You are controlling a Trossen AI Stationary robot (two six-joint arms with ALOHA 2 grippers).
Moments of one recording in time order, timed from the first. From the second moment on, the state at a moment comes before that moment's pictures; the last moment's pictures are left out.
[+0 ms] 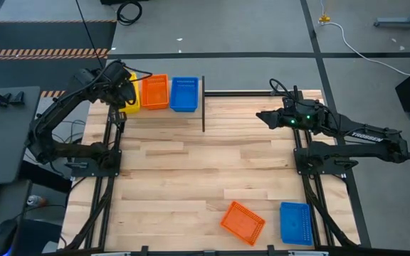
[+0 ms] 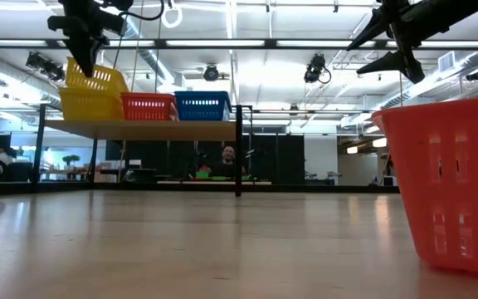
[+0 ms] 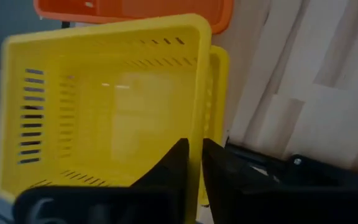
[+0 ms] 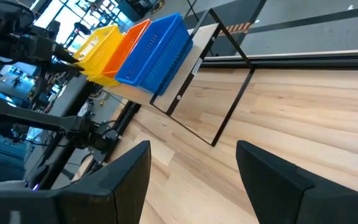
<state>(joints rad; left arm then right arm) 0.82 1.18 1.40 -1.46 -0.23 0.65 -0.30 0.63 0.67 -0.37 0.18 0.86</state>
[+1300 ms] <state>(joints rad) 0.51 1.18 1.59 -1.18 -0.07 0.08 -0.30 0.77 0.67 -0.25 -0.22 0.79</state>
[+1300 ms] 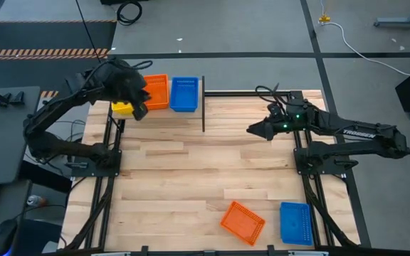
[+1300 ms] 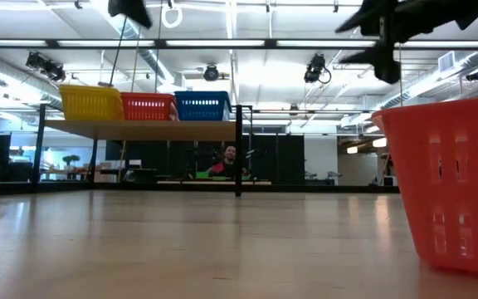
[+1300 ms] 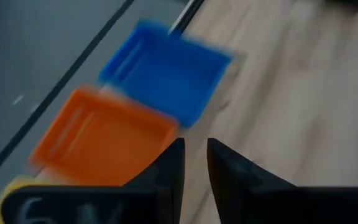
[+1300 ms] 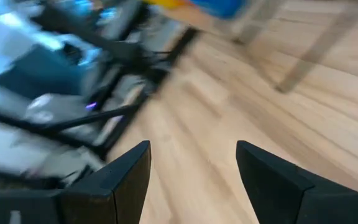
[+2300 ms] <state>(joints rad) -0.08 1.47 1.59 -0.54 -0.23 -0.59 0.05 0.85 0.67 -0.30 -0.36 0.91</state>
